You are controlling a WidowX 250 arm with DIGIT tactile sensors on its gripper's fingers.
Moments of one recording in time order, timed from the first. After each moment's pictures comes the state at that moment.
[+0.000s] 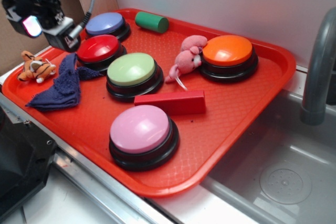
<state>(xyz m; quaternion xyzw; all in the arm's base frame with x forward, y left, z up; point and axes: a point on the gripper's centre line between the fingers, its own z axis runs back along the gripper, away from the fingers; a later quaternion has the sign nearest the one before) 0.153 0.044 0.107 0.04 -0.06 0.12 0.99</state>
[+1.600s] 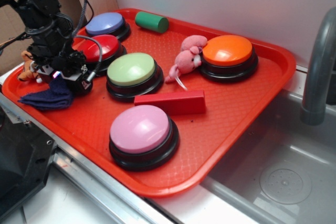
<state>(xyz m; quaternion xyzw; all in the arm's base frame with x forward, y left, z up) 0.165 0.079 0.017 0.01 -0.05 0.18 0.98</state>
